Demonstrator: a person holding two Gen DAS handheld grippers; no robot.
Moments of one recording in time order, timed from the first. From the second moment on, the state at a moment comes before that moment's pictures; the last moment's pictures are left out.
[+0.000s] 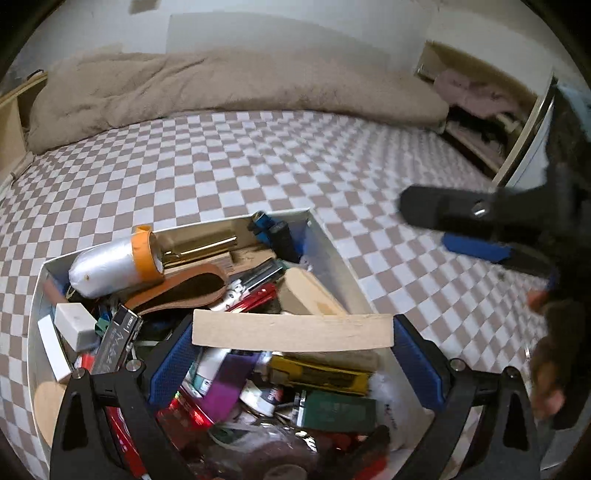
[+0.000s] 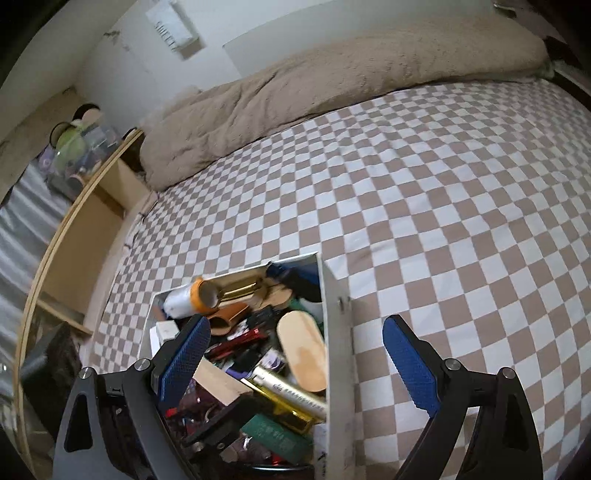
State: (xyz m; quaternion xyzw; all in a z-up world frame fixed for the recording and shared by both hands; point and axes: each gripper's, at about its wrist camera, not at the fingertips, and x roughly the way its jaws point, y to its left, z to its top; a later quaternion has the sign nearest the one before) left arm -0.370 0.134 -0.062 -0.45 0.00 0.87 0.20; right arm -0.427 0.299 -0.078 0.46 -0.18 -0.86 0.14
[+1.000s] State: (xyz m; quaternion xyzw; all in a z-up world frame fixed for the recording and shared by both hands) left arm -0.349 0.105 -0.059 -0.46 -0.04 0.88 0.12; right arm -0.427 0.293 -0.091 0.48 -0.19 -0.85 0.14
